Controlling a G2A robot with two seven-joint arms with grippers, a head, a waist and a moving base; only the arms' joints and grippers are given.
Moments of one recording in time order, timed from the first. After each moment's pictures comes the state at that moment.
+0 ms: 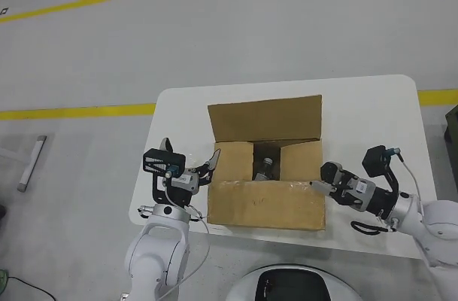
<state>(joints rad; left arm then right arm) 1.39 -1.40 -1.37 -2.18 1.59 -0.07 -0.39 -1.50 -1.13 1.64 -1.99 -0.41 -0.52 0.72</state>
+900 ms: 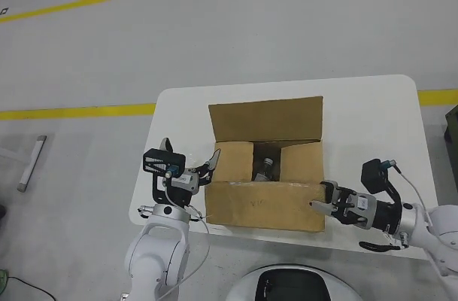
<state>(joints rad) 1.39 -1.40 -1.37 -2.18 1.59 -0.07 -0.39 -1.56 -1.09 1.66 -2.05 -0.26 -0.59 0.89</state>
